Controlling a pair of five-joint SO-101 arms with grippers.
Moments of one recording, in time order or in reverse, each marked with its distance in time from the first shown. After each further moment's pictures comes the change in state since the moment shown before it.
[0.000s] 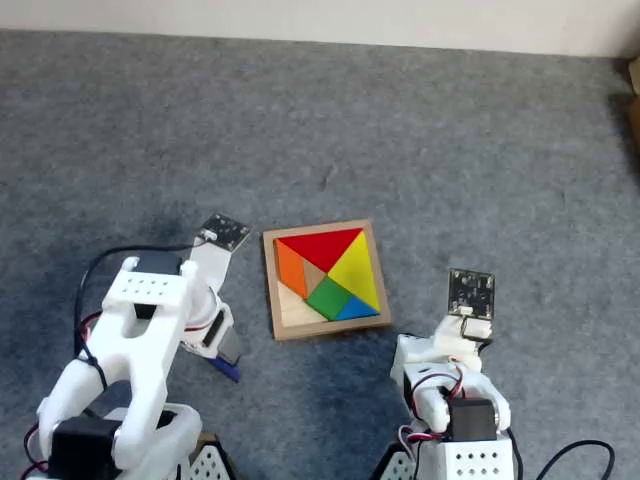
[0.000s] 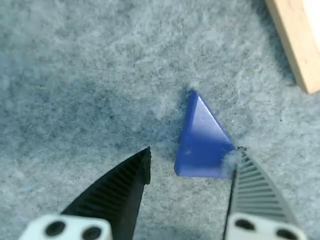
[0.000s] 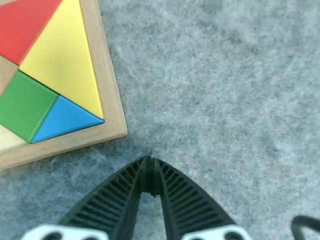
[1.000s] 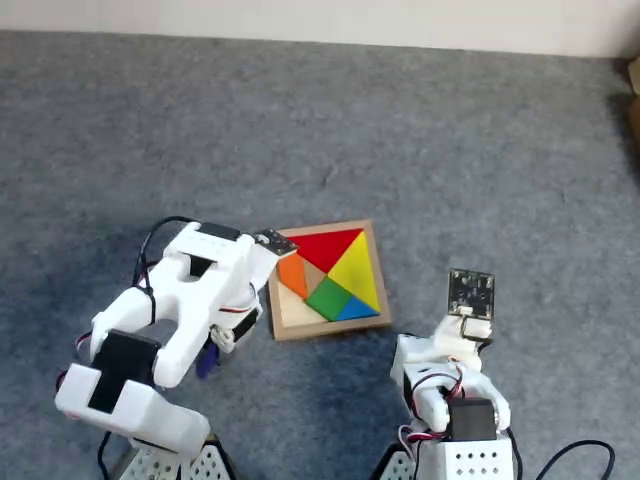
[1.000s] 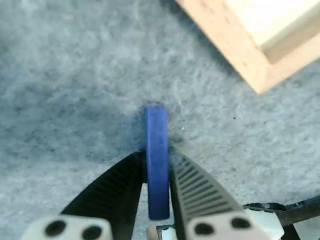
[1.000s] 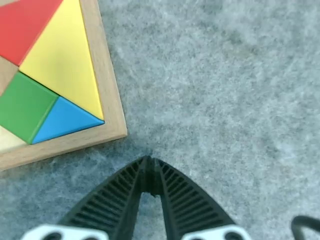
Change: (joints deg) left arm 9.4 24.8 -16.5 9.1 0.0; right arm 0.0 0.0 0.0 0.0 0.0
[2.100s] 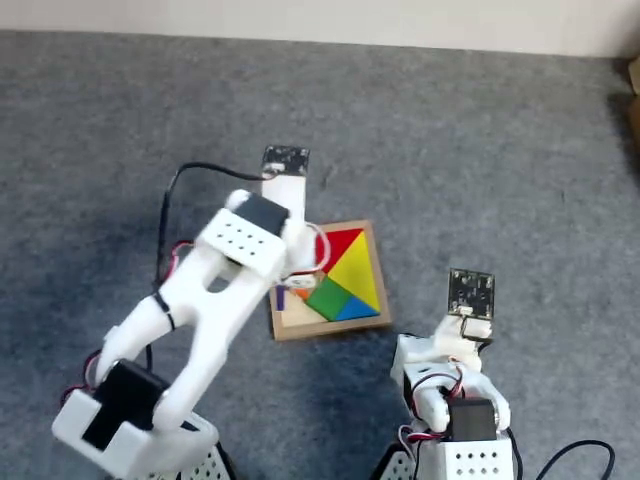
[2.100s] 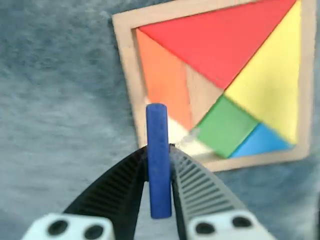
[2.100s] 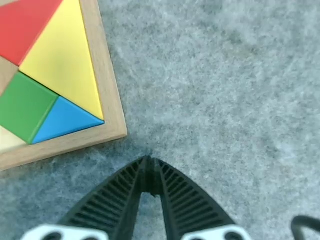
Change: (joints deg) left arm 17.1 -7.9 -18.8 -2.6 52.3; right arm 0.0 0.0 0.0 0.0 0.0
